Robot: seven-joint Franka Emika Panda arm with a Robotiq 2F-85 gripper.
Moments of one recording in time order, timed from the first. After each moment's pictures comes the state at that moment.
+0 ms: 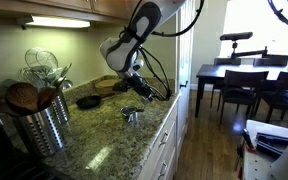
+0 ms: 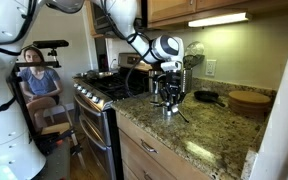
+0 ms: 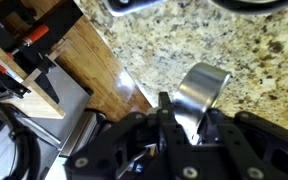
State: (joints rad) arm 0.15 0.58 -0.14 -1.68 -0.34 1.86 2.01
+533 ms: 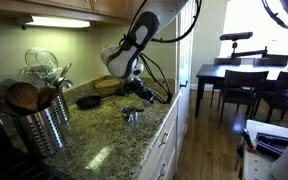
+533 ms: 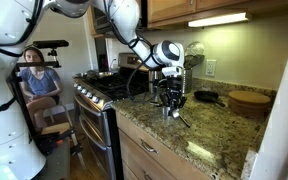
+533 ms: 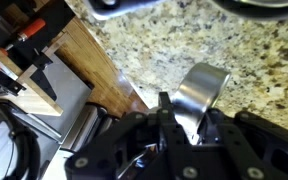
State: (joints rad) arm 0.15 0.63 -0.15 -1.66 -0.37 1.86 2.01
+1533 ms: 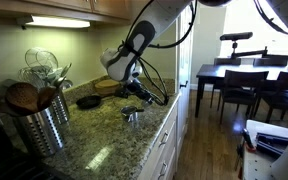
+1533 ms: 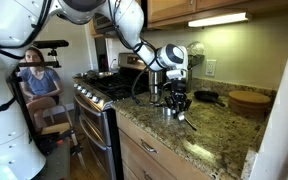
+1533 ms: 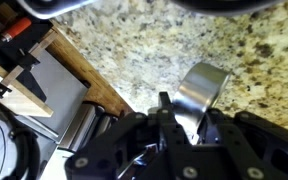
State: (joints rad) arm 0.14 0.71 -0.17 -1.57 -0.37 1.86 2.01
